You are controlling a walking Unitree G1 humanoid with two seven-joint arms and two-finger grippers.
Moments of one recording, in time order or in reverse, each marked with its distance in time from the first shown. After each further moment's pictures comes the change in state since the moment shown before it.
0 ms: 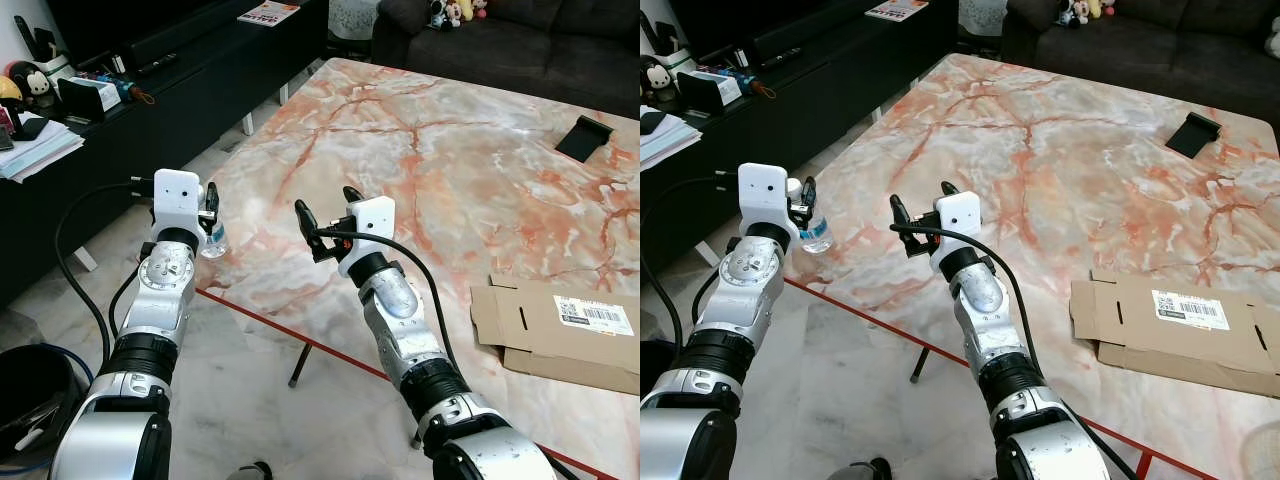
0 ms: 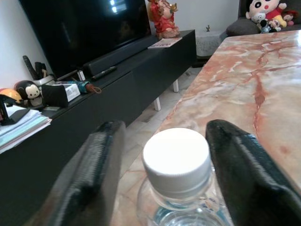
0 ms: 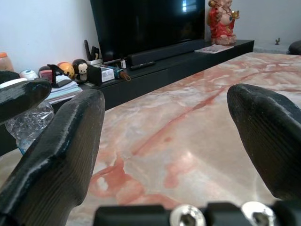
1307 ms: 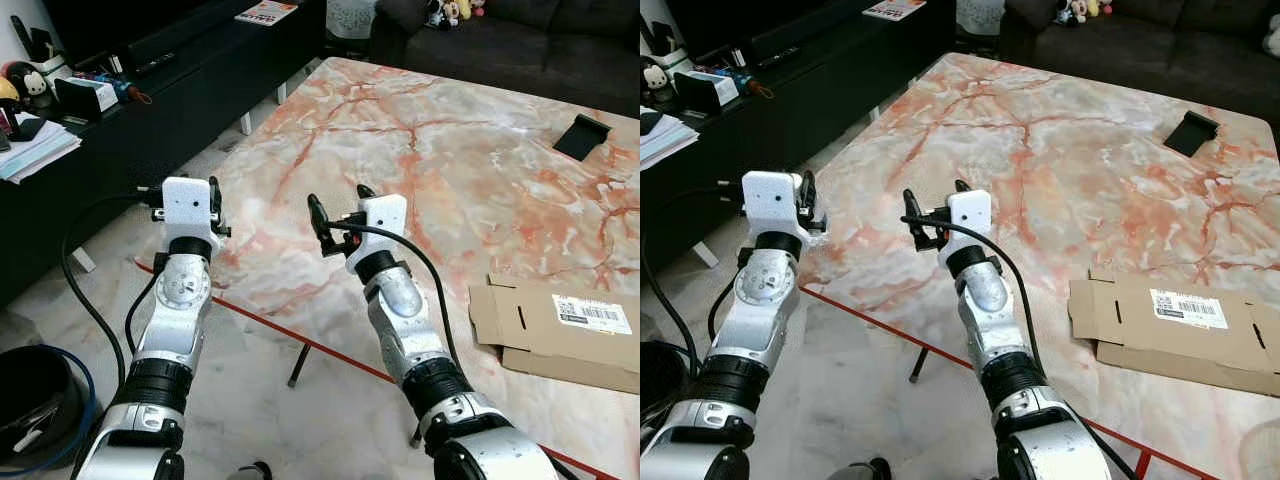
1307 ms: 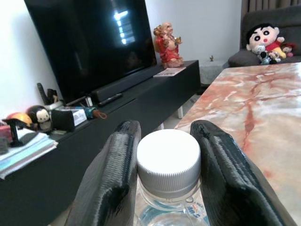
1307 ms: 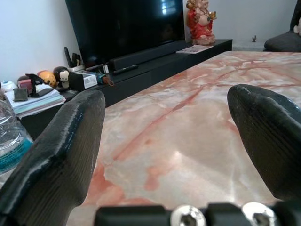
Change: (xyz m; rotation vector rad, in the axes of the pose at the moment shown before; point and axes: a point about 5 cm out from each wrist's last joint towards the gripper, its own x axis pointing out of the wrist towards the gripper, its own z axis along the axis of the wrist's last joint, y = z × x) left arm -0.022 -0.019 0.014 0.004 -0.148 0.048; right arm -0.001 -0.011 0.002 0.019 -0.014 -0.098
